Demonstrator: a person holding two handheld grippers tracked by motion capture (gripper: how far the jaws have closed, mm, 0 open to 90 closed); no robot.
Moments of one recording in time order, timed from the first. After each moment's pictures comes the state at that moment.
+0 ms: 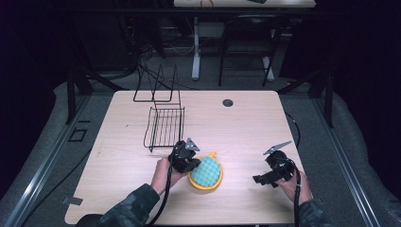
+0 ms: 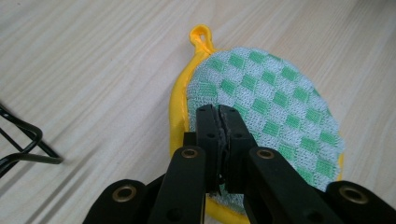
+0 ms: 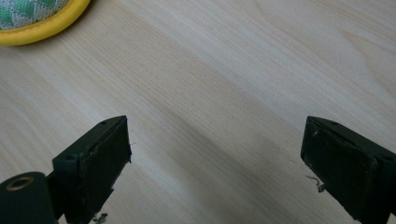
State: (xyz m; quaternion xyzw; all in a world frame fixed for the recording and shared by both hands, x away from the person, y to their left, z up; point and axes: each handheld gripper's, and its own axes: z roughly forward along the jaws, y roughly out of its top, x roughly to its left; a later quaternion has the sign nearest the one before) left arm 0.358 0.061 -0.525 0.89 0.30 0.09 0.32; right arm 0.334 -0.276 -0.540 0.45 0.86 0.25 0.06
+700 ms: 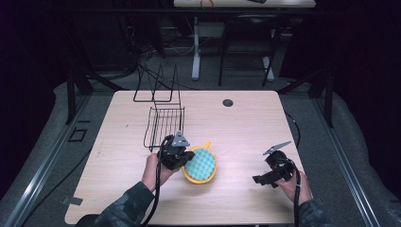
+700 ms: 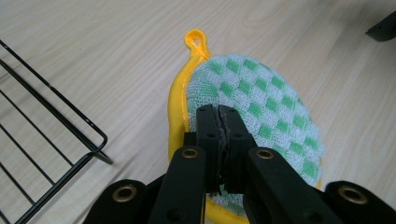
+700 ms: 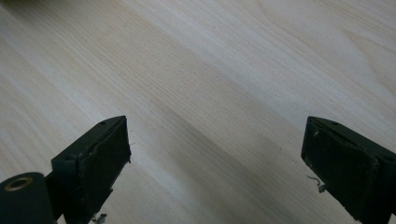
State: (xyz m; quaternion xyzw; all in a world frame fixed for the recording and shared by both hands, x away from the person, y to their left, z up) left arm 0.347 0.088 -0.488 0.87 0.30 0.13 0.37; right arm 0.334 -0.275 -0.540 0.45 0.86 0.24 0.05
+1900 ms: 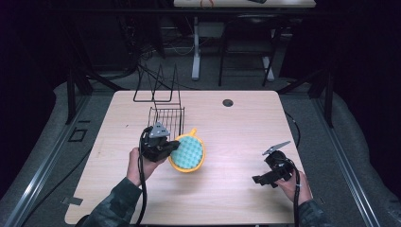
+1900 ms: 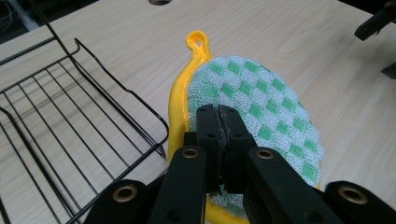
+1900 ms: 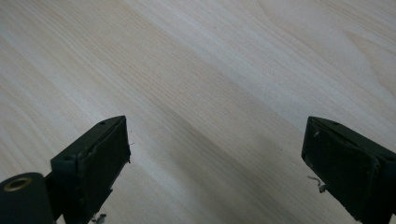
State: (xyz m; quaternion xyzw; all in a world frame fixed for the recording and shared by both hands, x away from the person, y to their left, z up) left arm 0.353 0.133 -0.461 0.84 0.34 0.16 0.40; right arm 0.334 -0.274 -0.540 0.44 0.86 0.24 0.06
